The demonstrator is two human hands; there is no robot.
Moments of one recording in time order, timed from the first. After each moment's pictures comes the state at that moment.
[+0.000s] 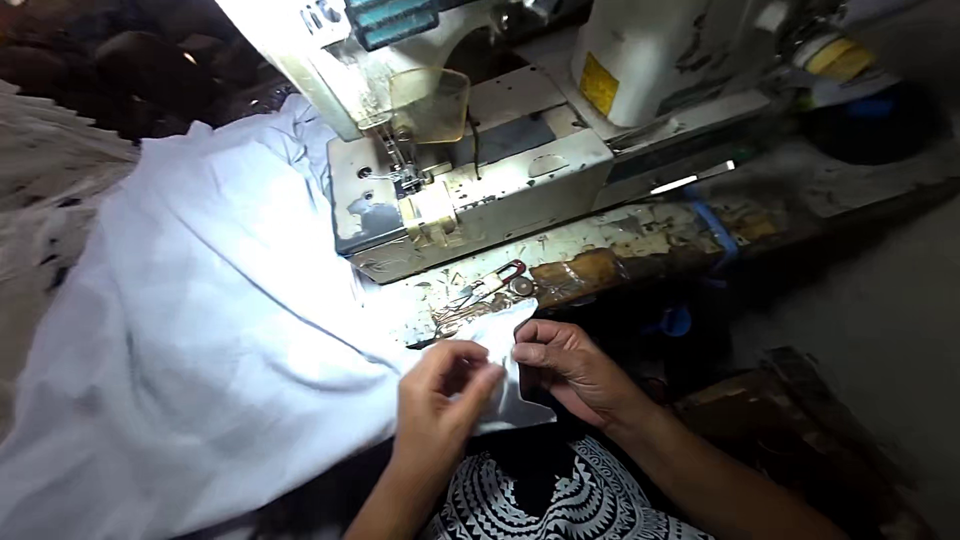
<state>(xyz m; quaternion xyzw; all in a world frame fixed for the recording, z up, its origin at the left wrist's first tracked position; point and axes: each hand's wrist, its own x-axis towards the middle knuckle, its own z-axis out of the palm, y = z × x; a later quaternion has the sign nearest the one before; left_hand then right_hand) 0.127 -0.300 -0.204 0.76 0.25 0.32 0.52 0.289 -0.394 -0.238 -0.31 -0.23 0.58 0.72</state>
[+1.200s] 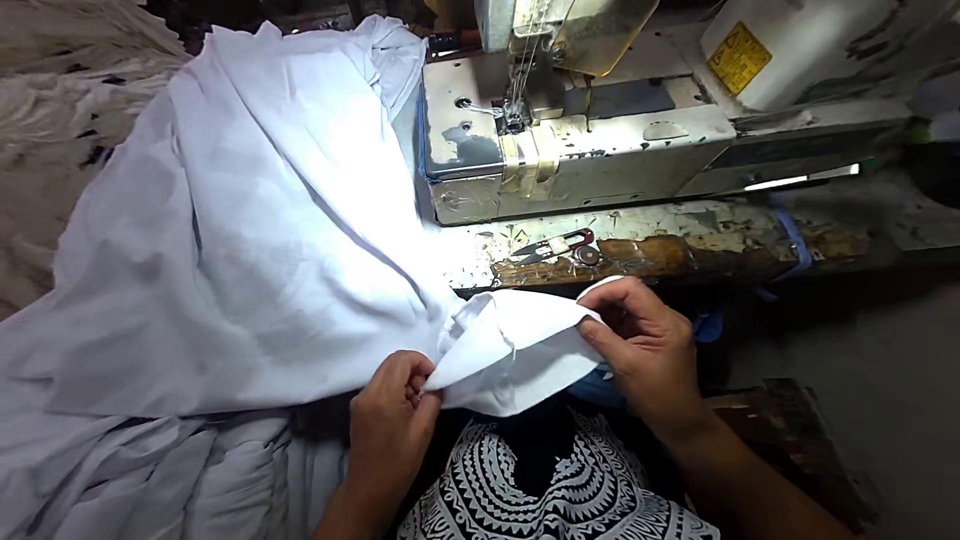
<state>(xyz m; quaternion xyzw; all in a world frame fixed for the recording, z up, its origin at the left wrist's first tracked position) 0.019 -0.320 -0.222 0.82 0.40 0.33 0.23 0.260 -0.398 -0.224 -0.60 -0.50 0.09 0.62</state>
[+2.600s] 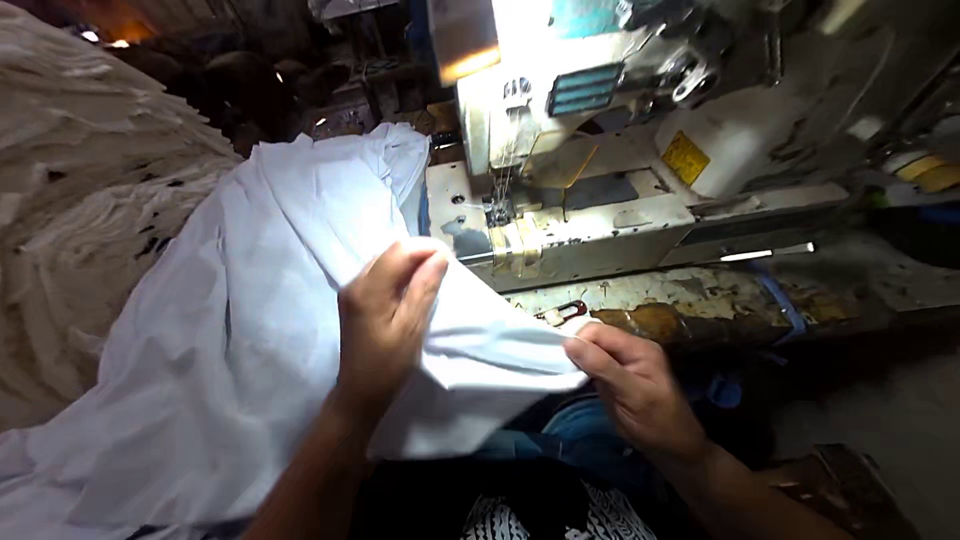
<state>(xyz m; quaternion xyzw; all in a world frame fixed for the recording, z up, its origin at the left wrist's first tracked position) 0.108 -0.210 -0.107 0.82 0.22 0.47 0.25 0.278 -0.360 -0.192 -0.45 -0.46 0.28 0.71</state>
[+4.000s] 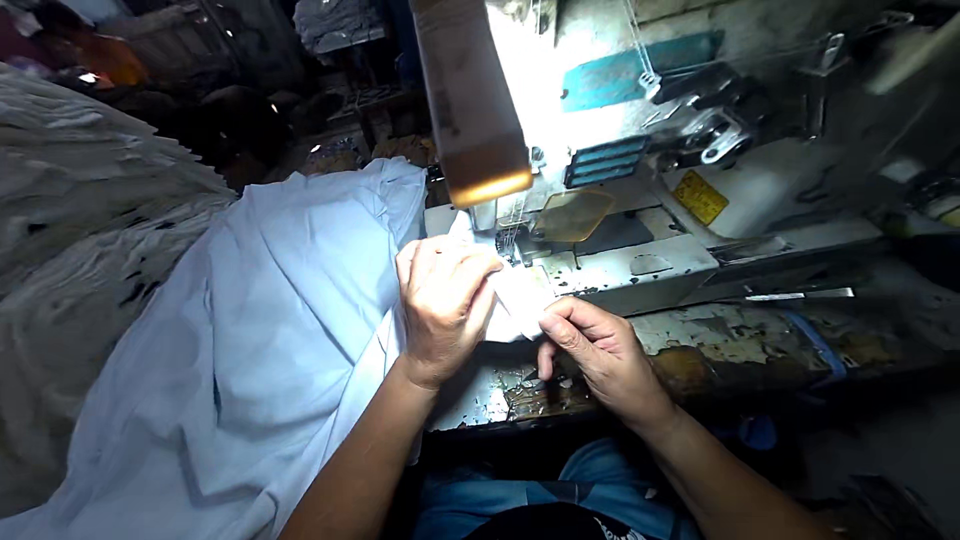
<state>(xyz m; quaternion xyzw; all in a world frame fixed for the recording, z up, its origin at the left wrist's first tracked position) 0.176 -0.139 -0.140 0.84 0.08 0.53 0.04 0.304 -0.285 -0.185 -0.46 -0.51 0.23 0.69</state>
